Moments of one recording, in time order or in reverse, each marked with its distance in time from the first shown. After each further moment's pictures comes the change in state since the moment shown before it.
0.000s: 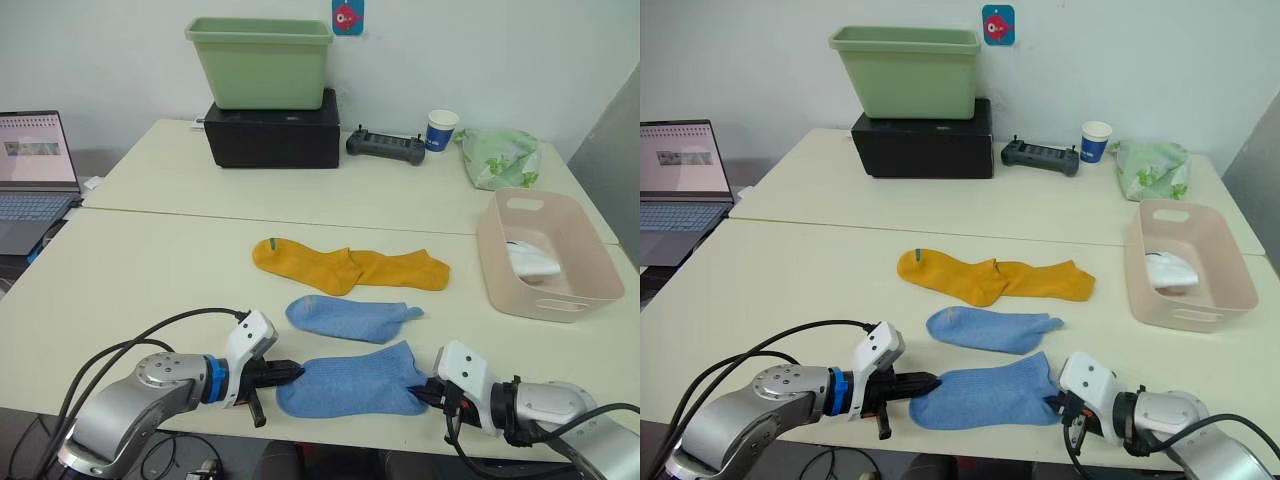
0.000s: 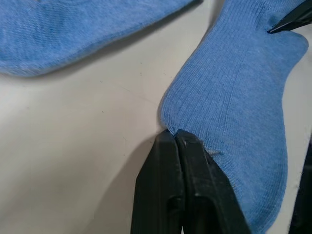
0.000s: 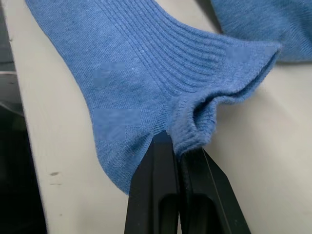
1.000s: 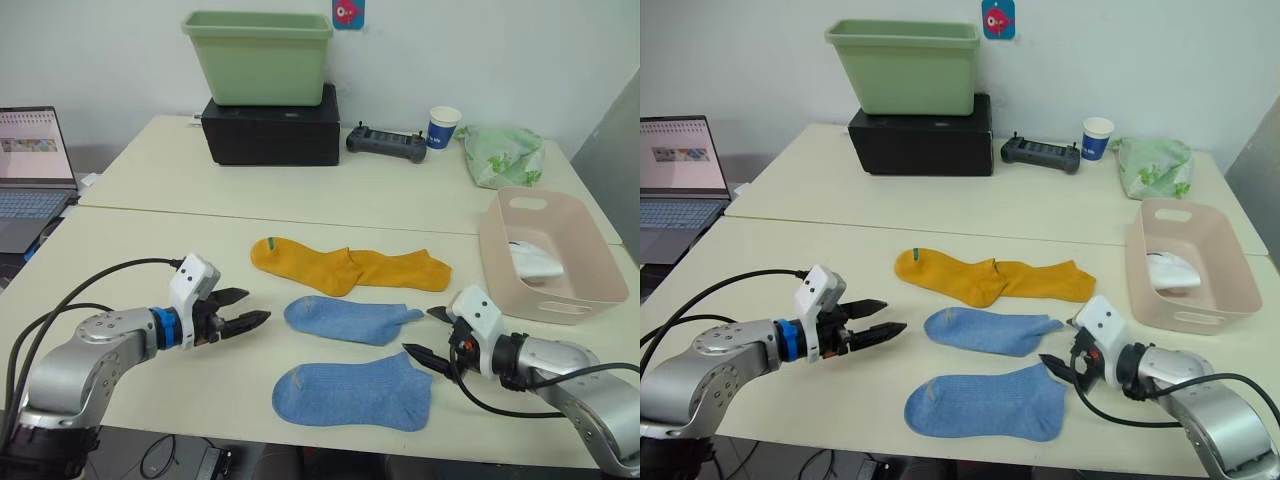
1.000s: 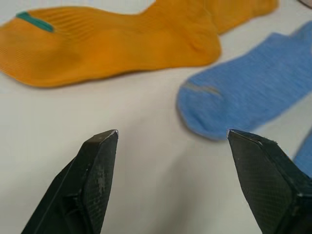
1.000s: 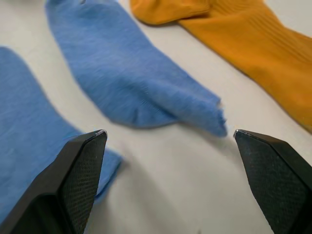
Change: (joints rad) left arm -0.185 -0.020 0.211 0.275 0.000 -0.093 -0.008; right arm -0.251 0.121 -0.112 0.180 0.074 0.050 -0.119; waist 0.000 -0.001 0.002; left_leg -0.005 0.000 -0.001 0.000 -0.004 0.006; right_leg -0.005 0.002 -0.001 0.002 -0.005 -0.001
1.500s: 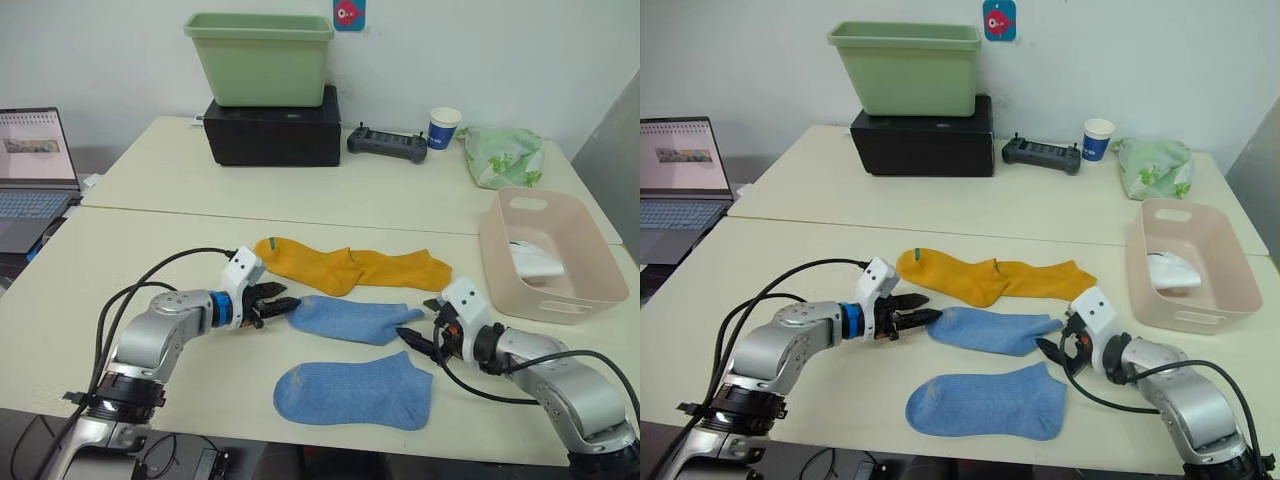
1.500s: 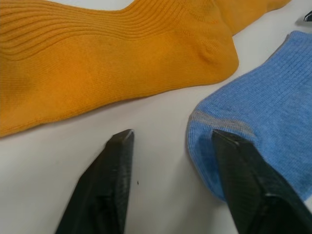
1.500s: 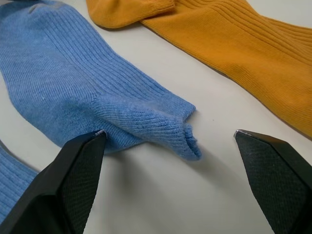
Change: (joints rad) left arm -0.231 -0.149 -0.227 0.275 0.169 -0.102 -0.033; right arm -0.072 0.117 0.023 0.111 -0.019 0.042 -0.057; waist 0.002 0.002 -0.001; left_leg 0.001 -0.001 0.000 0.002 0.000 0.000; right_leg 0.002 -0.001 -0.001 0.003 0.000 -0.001
